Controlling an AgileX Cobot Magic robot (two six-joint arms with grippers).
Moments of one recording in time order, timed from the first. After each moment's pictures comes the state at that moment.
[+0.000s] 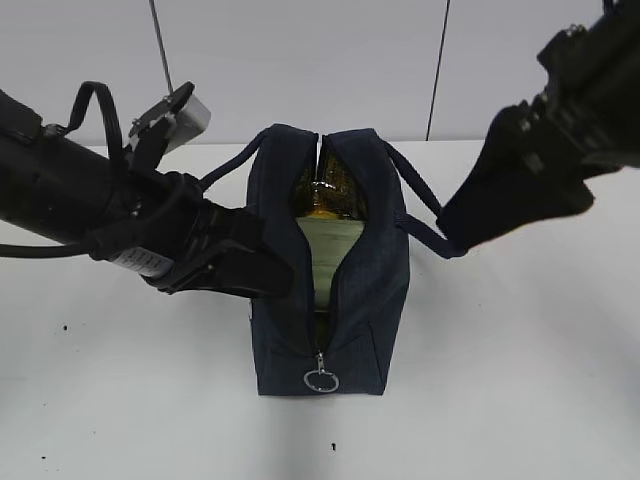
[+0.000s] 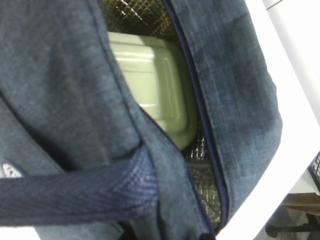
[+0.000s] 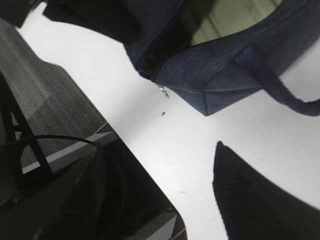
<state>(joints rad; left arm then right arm) -0.45 1.57 -0.93 -1.04 0.72 0.73 0.32 1.34 -1.25 0.48 1.20 -0.55</state>
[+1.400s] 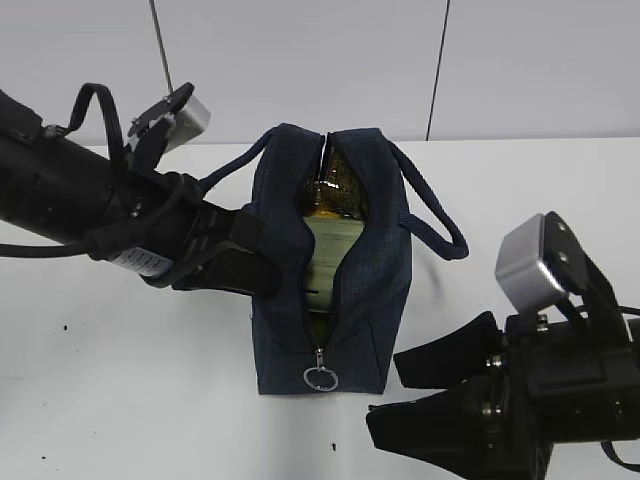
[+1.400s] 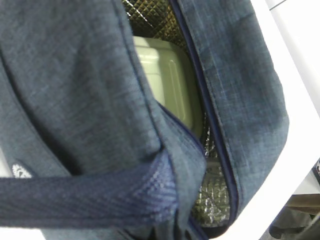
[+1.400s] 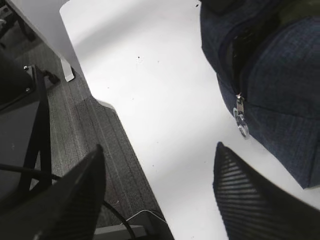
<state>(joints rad) -0.45 1.57 -0.93 -1.03 0.71 0.73 0.32 1.33 -0.43 1.69 0.81 -1.94</state>
